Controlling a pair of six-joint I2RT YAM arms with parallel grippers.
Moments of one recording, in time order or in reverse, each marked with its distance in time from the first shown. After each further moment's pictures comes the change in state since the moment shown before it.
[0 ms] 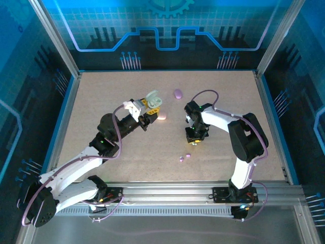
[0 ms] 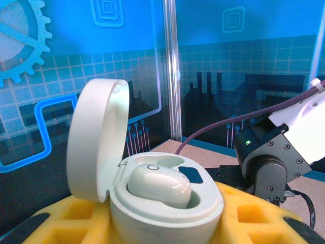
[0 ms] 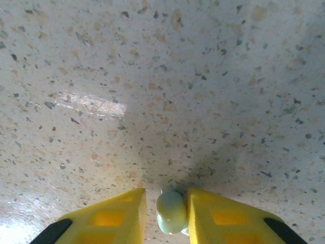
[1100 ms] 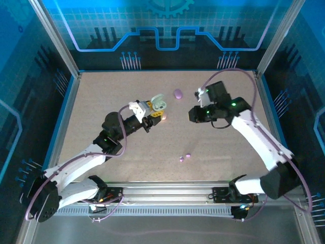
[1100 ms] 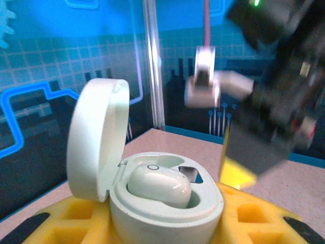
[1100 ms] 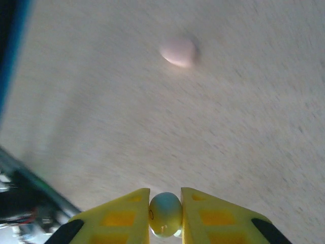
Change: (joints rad) left arm -0.001 0.074 0.000 0.021 0.103 0.004; right arm -0.057 -0.523 0.162 -0.013 -0.232 0.026
